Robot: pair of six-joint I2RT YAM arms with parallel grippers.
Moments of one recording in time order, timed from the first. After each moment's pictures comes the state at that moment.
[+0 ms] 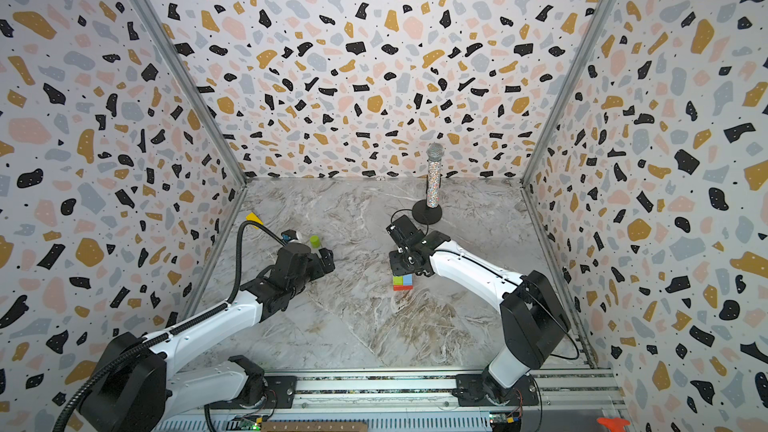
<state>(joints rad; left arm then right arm) -0.51 1.18 0.59 -0.09 -0.27 -0.71 0.74 1.59 1.20 -0.70 0.06 0.41</state>
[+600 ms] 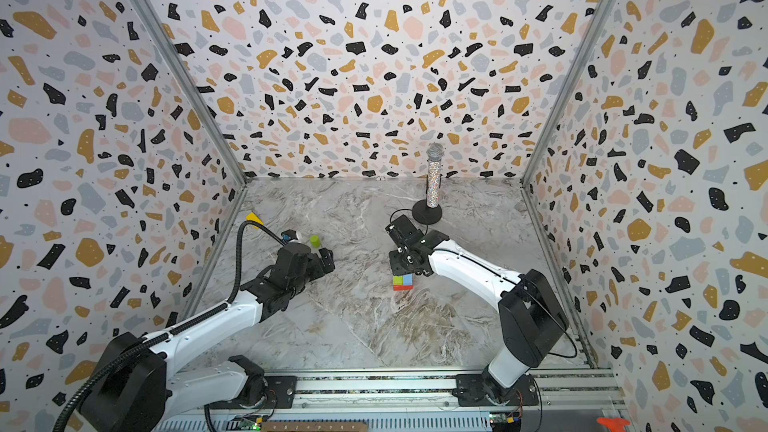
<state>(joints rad) -0.51 1.18 0.59 -0.09 -0.27 -0.71 0.74 1.61 1.22 -0.70 0.07 0.41</state>
